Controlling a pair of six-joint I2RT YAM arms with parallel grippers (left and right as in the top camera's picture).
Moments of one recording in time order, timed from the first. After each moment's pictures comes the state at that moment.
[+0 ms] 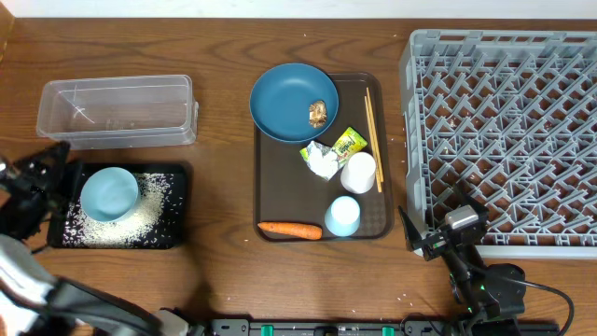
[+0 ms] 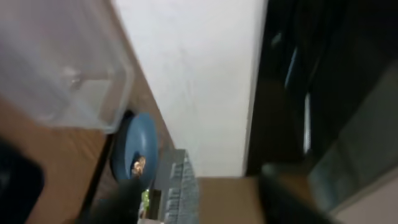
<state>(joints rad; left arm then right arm) 1.04 1.45 1.02 -0.58 1.48 -0.39 0.14 0.03 0.01 -0.05 -0.23 -0.11</state>
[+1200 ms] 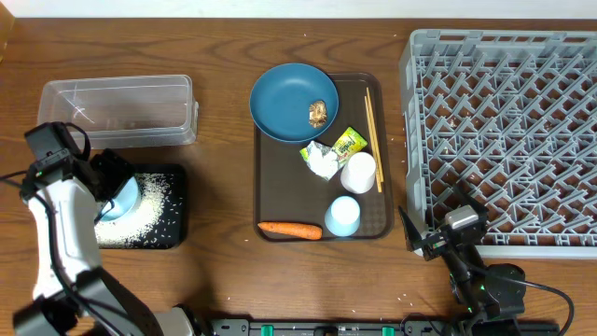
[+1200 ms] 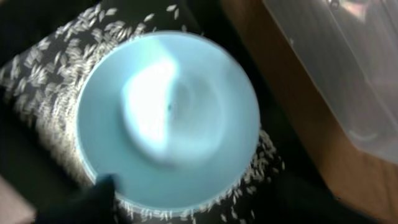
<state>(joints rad) 0.54 1.50 1.03 -0.73 0.01 -0.46 0.14 0.03 0.01 -0.05 -0.23 -0.11</state>
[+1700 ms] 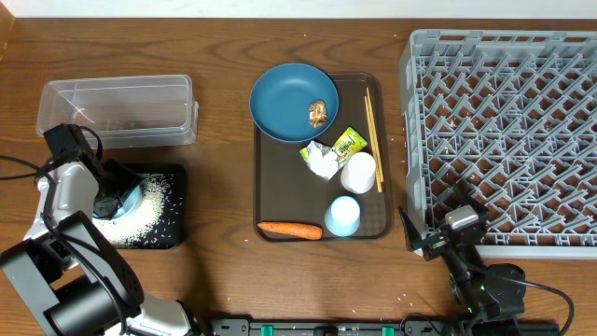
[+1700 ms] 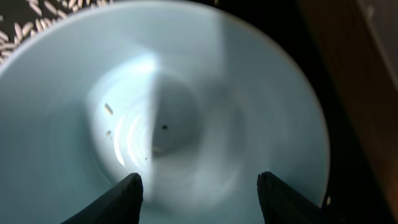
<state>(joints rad) 0.54 1.71 1.03 -0.66 0.02 -0.45 0.14 0.03 0.01 -0.05 -0.23 -0.11</state>
